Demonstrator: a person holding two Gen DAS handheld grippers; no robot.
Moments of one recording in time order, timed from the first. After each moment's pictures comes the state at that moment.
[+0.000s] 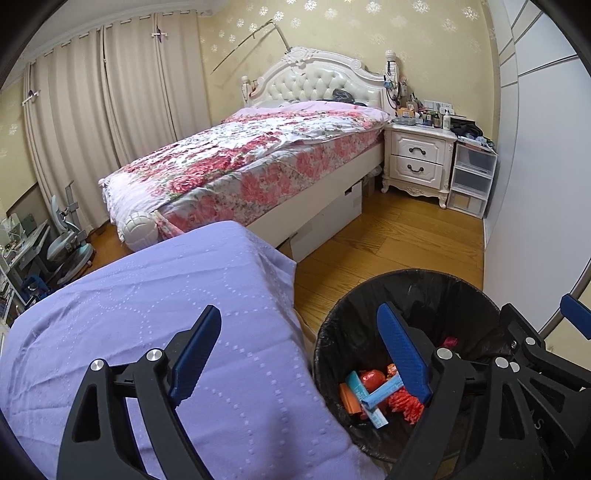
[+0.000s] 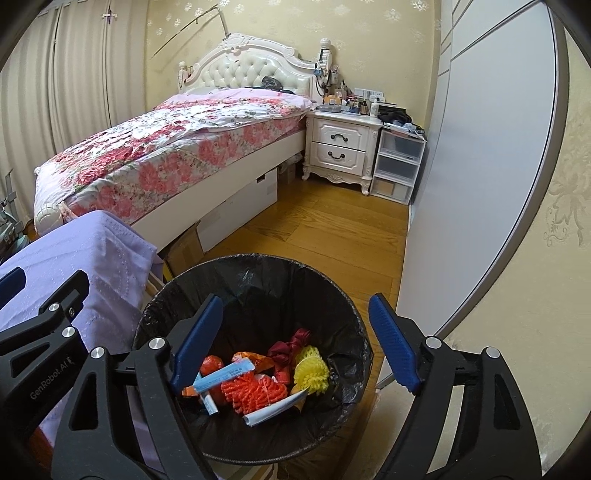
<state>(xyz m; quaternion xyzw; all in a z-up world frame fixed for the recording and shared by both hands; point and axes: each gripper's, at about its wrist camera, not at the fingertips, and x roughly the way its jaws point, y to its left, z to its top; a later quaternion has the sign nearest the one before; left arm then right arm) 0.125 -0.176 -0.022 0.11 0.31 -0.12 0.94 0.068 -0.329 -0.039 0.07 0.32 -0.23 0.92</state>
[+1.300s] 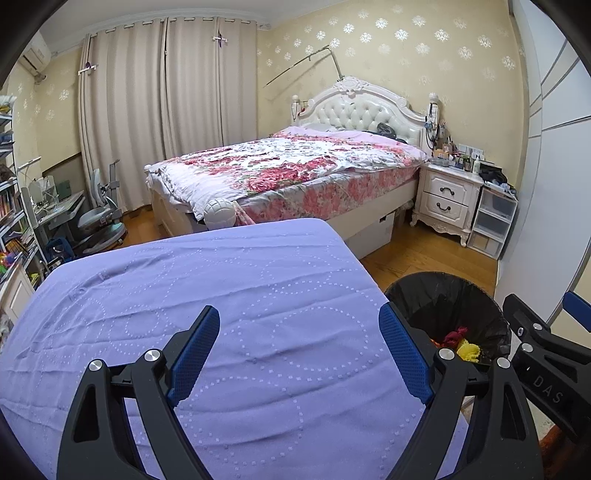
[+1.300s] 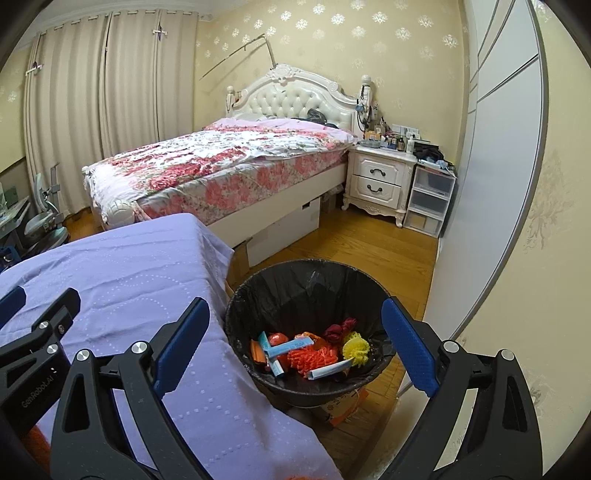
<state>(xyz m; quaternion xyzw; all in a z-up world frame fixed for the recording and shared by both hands) 0.026 -0.059 0.011 0.04 0.27 -0.07 0.96 -0.023 -0.233 0.011 0.04 0.27 -0.15 0.95</state>
